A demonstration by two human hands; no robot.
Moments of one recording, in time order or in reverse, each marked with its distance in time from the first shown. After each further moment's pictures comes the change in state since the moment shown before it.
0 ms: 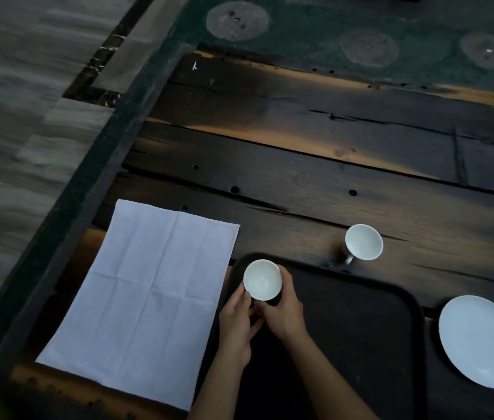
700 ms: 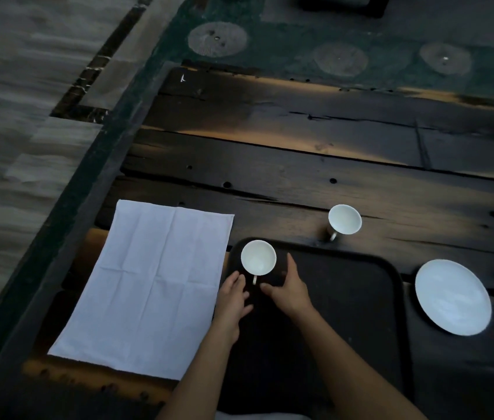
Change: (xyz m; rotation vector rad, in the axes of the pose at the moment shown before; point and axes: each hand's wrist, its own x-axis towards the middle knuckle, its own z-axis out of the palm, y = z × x) left_hand -0.020 0.007 -0.027 0.224 -0.069 0.010; right_hand -0.019 0.011 -0.016 -0.111 0.009 0.075
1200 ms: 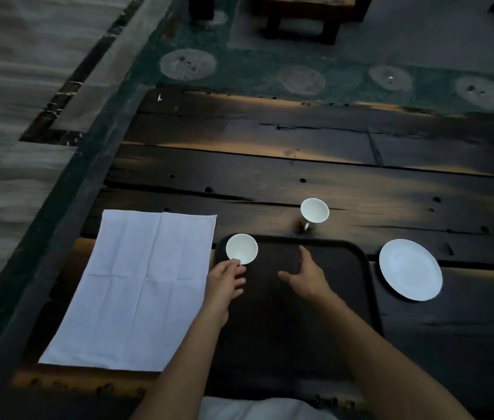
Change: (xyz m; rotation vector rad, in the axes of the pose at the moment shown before) left_hand -0.040 0.017 -0.002 0.141 -0.091 0.149; right_hand -0.038 0.017 -0.068 -0.129 0.170 -0.018
